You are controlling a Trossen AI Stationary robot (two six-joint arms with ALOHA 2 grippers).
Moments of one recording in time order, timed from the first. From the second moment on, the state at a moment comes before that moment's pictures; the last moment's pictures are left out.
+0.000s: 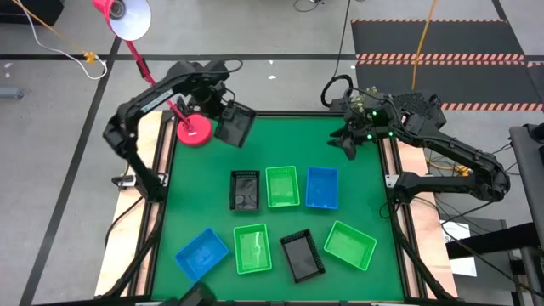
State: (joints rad) left arm 0.79 1.69 1.69 -1.39 0.21 -0.40; right arm -0.58 0.98 0.96 -0.63 -0.37 0.16
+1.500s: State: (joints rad) left arm -0.09 1.27 1.09 -0.88 -0.08 -1.48; right arm -0.18 0.86 0.96 -0.51 -0.29 0.59
